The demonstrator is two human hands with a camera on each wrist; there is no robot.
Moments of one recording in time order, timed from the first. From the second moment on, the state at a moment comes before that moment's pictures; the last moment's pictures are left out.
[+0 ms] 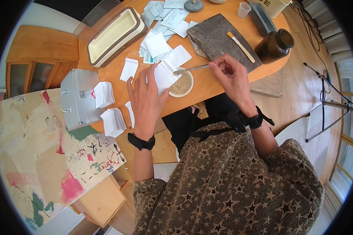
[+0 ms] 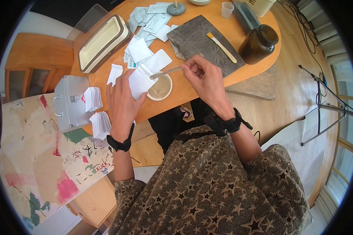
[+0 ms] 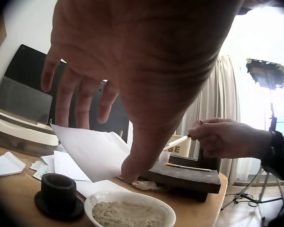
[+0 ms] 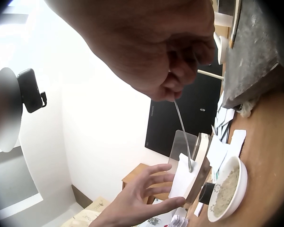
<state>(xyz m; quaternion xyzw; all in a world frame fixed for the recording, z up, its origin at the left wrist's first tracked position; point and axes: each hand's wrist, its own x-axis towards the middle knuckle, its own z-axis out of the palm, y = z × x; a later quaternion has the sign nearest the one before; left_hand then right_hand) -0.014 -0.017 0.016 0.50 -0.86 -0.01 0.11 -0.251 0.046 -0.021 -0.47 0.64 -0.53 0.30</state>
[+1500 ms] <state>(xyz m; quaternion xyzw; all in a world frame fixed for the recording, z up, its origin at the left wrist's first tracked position) -0.007 -0.025 0.012 0.53 -0.83 -0.07 0.16 -0.246 0.048 -0.002 -0.56 0.59 -0.57 0.13</state>
